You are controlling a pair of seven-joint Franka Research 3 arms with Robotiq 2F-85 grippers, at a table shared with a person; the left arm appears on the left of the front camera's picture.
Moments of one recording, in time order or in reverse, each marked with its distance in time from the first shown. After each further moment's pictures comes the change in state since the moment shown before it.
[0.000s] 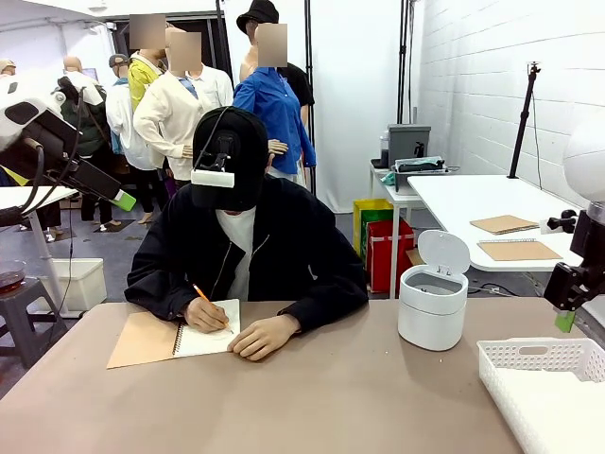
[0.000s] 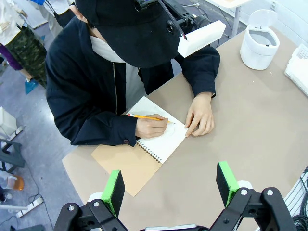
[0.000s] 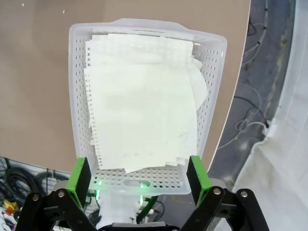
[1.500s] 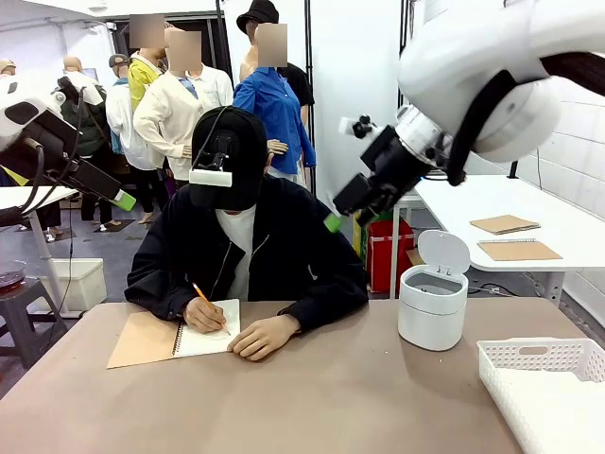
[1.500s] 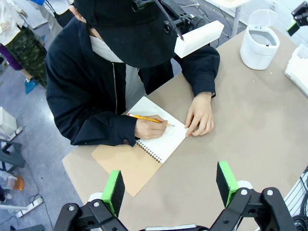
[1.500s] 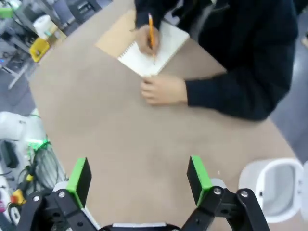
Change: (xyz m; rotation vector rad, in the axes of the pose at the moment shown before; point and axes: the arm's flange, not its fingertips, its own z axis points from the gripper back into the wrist) left arm 0.000 0.000 0.000 0.000 0.000 0.000; right arm 0.093 0.267 0.100 0.517 -0.498 0.723
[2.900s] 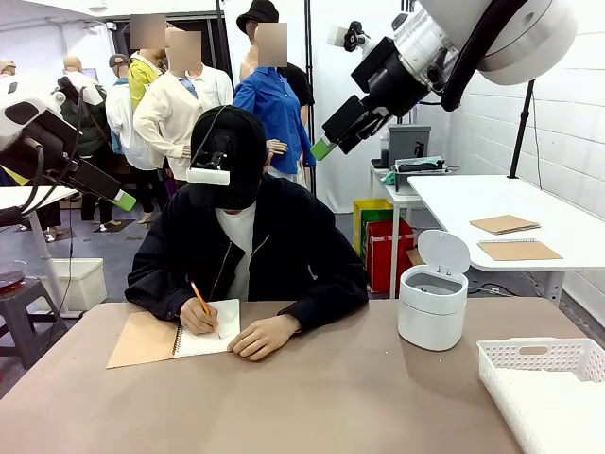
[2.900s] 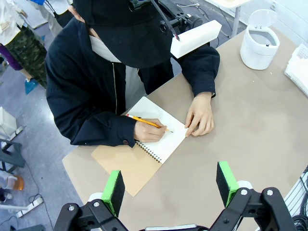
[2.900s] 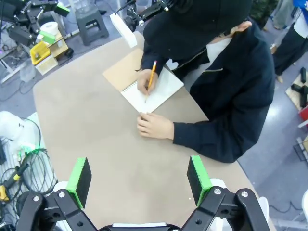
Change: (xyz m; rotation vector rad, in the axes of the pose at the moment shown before) left arm 0.000 0.000 0.000 0.000 0.000 0.000; right arm 0.053 0.037 0.071 -0.041 -0.114 0.212
